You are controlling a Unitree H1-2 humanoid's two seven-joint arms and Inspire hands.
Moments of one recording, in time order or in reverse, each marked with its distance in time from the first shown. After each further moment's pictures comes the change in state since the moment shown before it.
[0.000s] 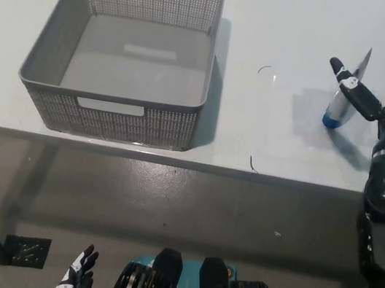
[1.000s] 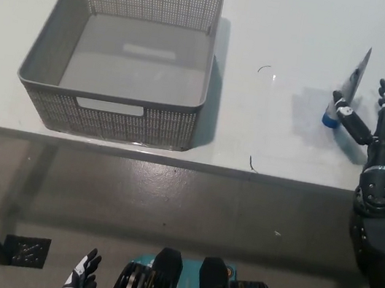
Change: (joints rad) left_arm -0.003 0.014 -0.033 0.013 0.001 0.000 0.020; right_arm -0.123 -0.030 0.035 0.555 0.035 -0.177 -0.120
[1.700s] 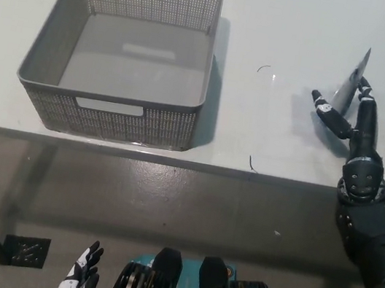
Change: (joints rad) left_arm -0.027 0.002 -0.003 0.008 -0.001 0.000 0.006; right_arm -0.097 0.028 0.050 0.155 0.004 -0.044 -0.012
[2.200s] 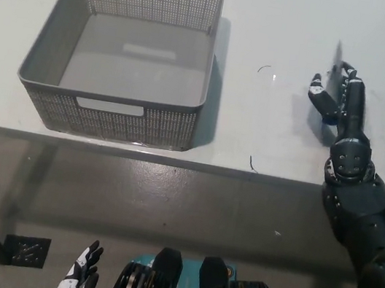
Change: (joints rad) left_arm -0.006 0.002 0.000 0.000 0.000 0.000 0.000; right_arm -0.082 0.027 -0.008 0.066 0.034 -0.006 -0.058
